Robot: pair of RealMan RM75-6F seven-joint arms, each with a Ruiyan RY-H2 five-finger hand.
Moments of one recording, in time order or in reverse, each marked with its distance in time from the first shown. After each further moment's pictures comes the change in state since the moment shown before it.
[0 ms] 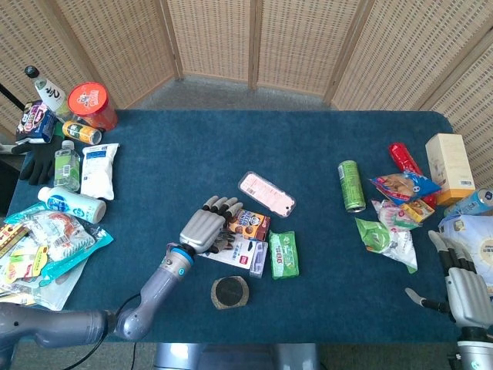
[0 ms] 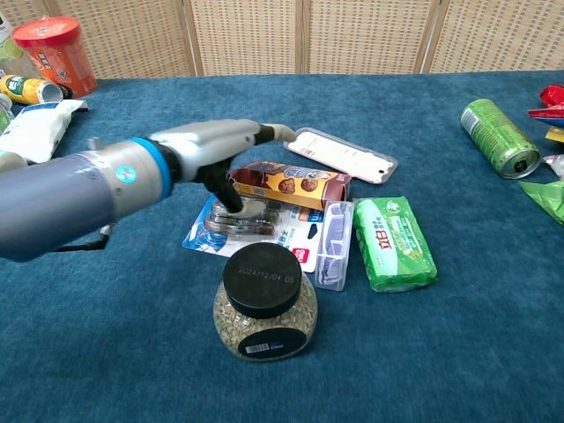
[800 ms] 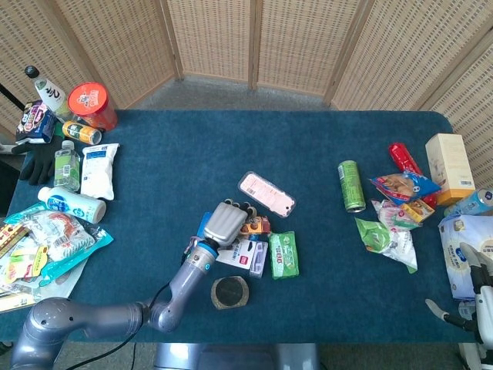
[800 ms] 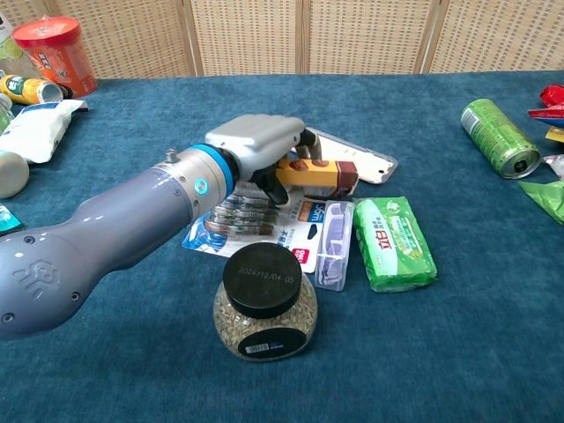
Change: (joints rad) left arm -0.119 -0.205 0.002 0.299 0.091 0.084 -0.031; right arm -0.101 0.032 -0.017 -0.006 -0.046 0.118 0.097
